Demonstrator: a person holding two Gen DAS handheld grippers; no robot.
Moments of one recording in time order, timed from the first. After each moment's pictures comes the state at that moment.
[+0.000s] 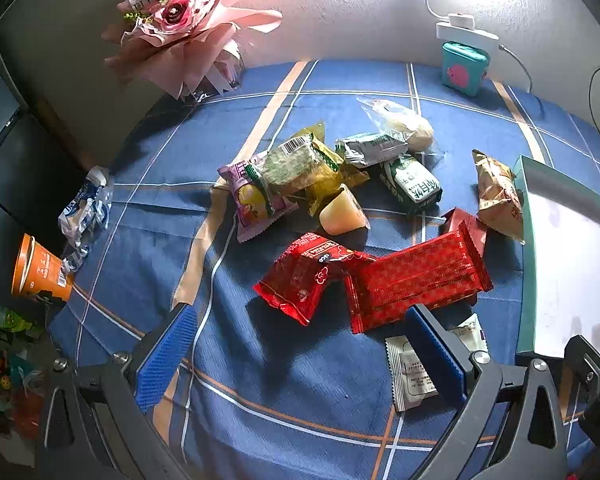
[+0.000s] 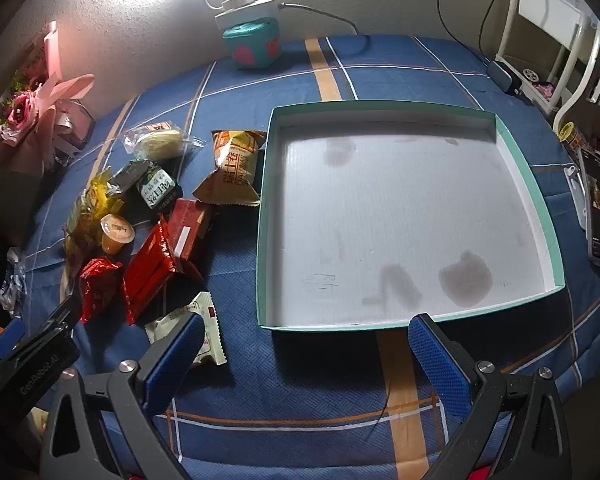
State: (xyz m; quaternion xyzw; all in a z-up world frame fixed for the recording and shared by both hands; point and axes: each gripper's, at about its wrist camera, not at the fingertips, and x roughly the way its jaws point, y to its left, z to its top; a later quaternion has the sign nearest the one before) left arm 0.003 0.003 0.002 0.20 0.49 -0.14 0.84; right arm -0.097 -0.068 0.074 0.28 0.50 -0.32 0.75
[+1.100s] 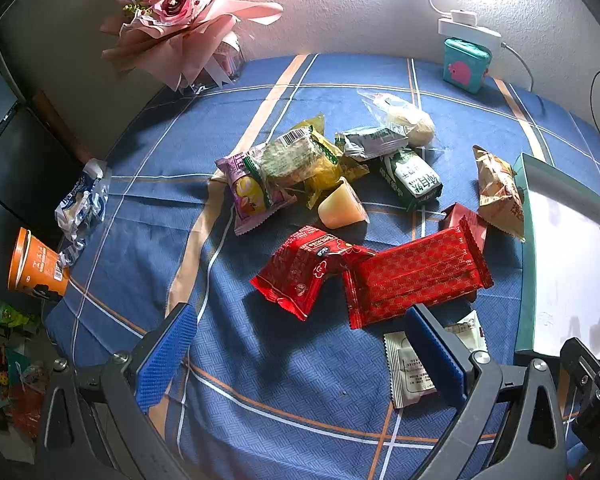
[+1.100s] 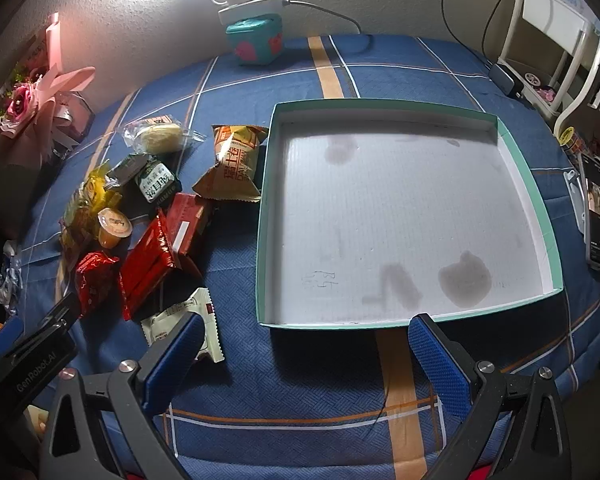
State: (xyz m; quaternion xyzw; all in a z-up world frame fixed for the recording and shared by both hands) left arm 0.002 0.005 -0.002 0.19 0.49 -0.14 0.84; right arm -0.094 -0.067 0.071 0.27 0.50 -0.32 0.75
